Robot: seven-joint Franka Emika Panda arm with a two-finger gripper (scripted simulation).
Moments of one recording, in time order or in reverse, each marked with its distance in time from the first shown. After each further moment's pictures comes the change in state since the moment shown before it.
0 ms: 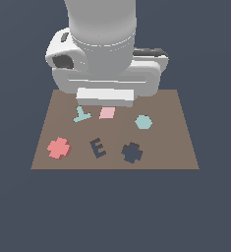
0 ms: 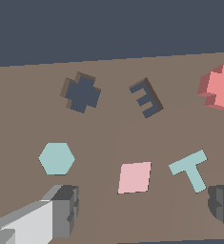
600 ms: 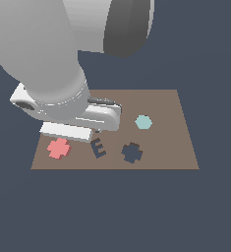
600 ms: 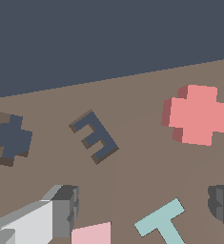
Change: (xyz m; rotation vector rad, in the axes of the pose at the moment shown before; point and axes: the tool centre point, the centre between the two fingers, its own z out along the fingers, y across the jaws) arm 0.052 0.073 0.051 -0.007 0.006 0.109
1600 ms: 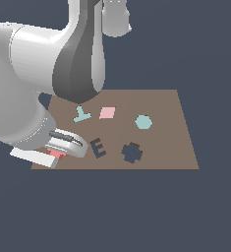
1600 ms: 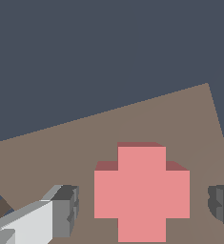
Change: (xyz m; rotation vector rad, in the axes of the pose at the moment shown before) arm 0.053 0.071 0.048 -0.004 0.007 0.109
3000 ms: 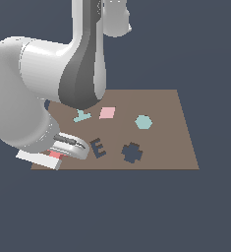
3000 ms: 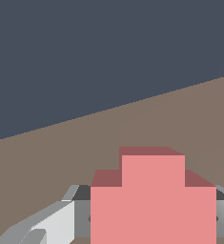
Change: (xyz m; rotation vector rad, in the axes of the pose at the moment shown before) arm 0.001 -0.001 0.019 0.000 0.001 -0.002
